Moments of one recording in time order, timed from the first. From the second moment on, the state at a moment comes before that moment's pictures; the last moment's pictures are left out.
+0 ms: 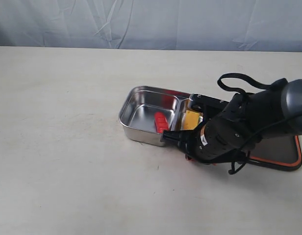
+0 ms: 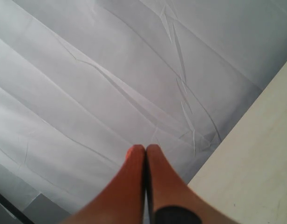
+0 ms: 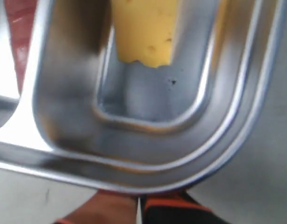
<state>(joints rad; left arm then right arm) -0.27 0.01 0.00 0.66 -0.13 0.17 0.79 1.79 -0.78 -0.25 0.27 1.05</state>
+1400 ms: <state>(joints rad) -0.27 0.01 0.00 0.66 -0.13 0.17 0.73 1.66 -0.66 -0.74 0.53 0.94</state>
